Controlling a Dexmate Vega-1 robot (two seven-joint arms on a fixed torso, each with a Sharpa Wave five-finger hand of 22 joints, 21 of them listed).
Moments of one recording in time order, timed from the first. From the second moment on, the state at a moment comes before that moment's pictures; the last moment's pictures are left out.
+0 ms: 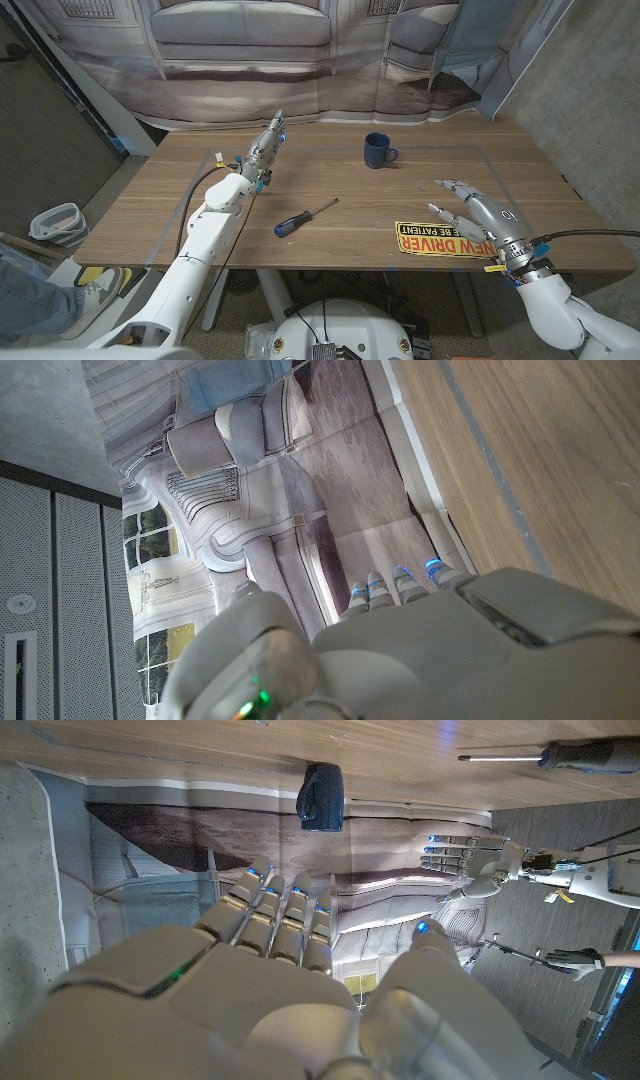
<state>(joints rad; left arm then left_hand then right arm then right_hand) 0.94 0.26 0.10 -1.53 -0.28 -0.04 -0.16 0.37 0.08 -0.10 0.10 0.36 -0.13 0.05 0.20 0.18 -0.10 -0.01 0.21 0.18 -0.13 0.01 0.19 0.18 -0.14 -0.01 0.20 0.18 -1.77 -0.78 0.07 -1.99 -0.65 0.23 -0.58 0.26 -0.02 0.12 -0.07 0.33 0.31 -0.07 0.22 0.19 0.39 -0.03 0.27 0.19 0.30 -0.04 0.20 0.18 0.36 -0.04 0.24 0.18</state>
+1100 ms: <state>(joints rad) 0.95 0.26 0.12 -1.54 -0.28 -0.04 -0.15 0.37 0.08 -0.11 0.10 0.36 -0.13 0.05 0.20 0.18 -0.10 -0.01 0.21 0.18 -0.13 0.01 0.19 0.18 -0.15 0.00 0.20 0.18 -1.81 -0.83 0.05 -1.99 -0.69 0.17 -0.60 0.28 -0.02 0.13 -0.08 0.34 0.33 -0.09 0.22 0.19 0.41 -0.04 0.27 0.19 0.31 -0.04 0.20 0.18 0.38 -0.04 0.24 0.18</state>
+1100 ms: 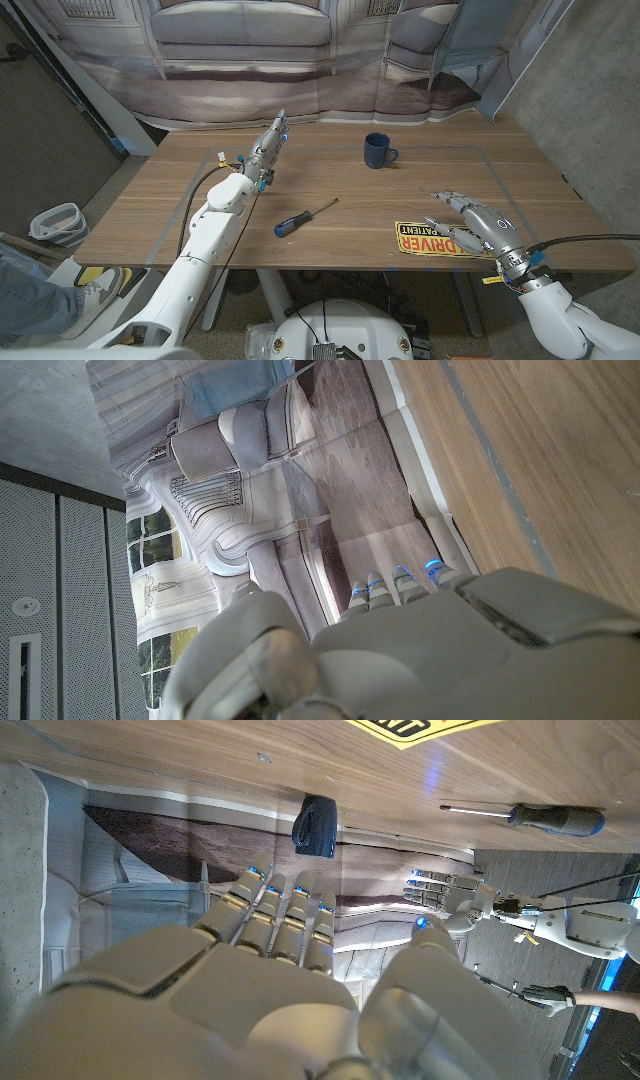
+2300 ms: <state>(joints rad) 0.95 0.27 0.12 -1.56 -0.27 -0.02 -0.15 0.37 0.08 -0.11 0.10 0.36 -0.13 0.05 0.20 0.18 -0.10 -0.01 0.21 0.18 -0.13 0.01 0.19 0.18 -0.15 0.00 0.20 0.18 -1.80 -0.89 -0.03 -1.95 -0.69 0.08 -0.65 0.31 -0.03 0.13 -0.10 0.36 0.39 -0.13 0.23 0.19 0.42 -0.06 0.27 0.19 0.35 -0.04 0.20 0.18 0.41 -0.04 0.24 0.18</state>
